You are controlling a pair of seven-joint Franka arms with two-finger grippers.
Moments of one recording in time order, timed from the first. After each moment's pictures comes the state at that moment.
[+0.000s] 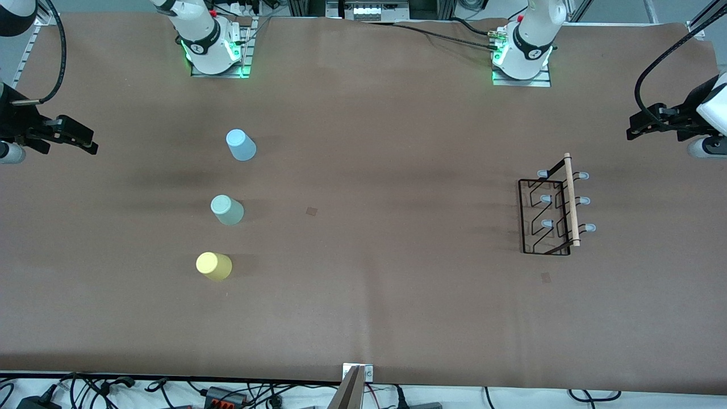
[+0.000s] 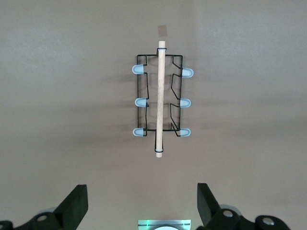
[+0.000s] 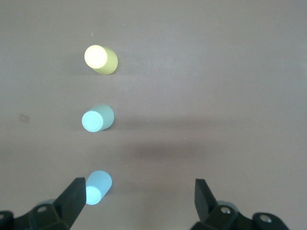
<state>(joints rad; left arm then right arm) 0.13 0.02 -0.09 -1.58 0.02 1.48 0.06 -0.02 0.00 -0.03 -1.68 0.00 1.68 -0.04</state>
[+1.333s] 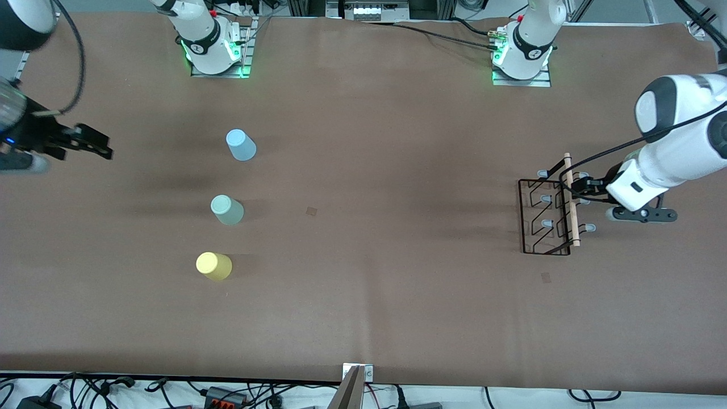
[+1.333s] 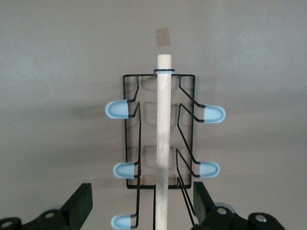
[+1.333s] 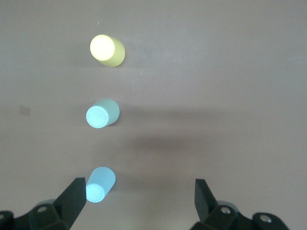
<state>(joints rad) 0.13 0.17 -0.09 -1.99 0.02 2.09 0.06 0.02 0.07 -0.02 -1.68 0.00 1.68 -0.04</state>
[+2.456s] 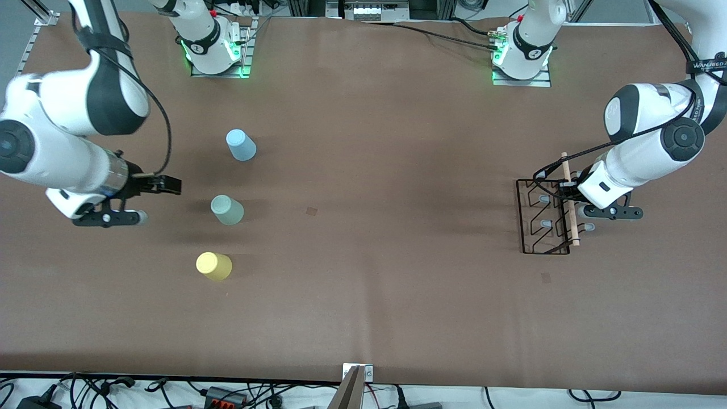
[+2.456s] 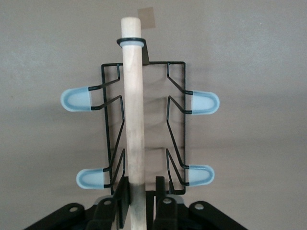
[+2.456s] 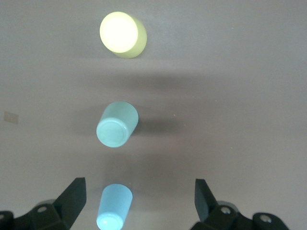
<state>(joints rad) 0.12 0.17 -0.12 -2.09 0.02 2.18 0.02 0.14 0.30 -0.01 -1.68 0.00 1.80 0.10</state>
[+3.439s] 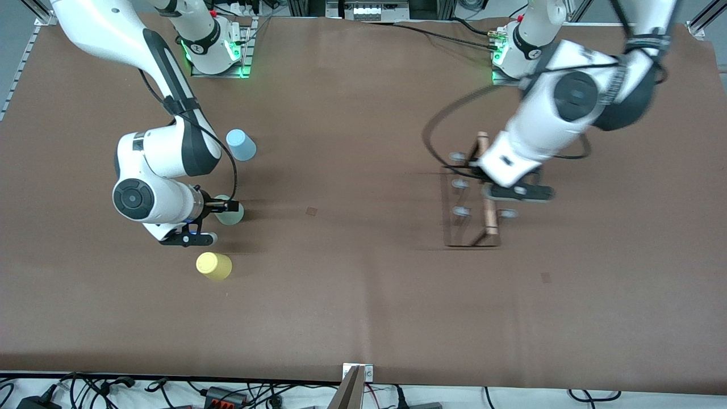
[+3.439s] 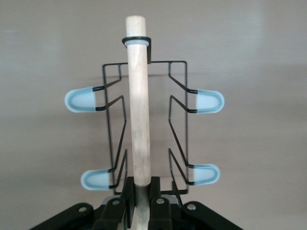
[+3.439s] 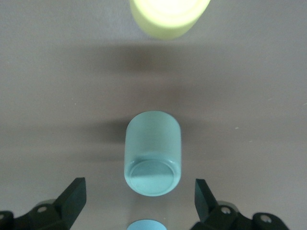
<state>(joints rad) -0.01 0.24 -0.48 -1.76 0.01 1.96 -0.48 0.23 0.51 -0.02 -1.73 0.07 1.97 0.20</state>
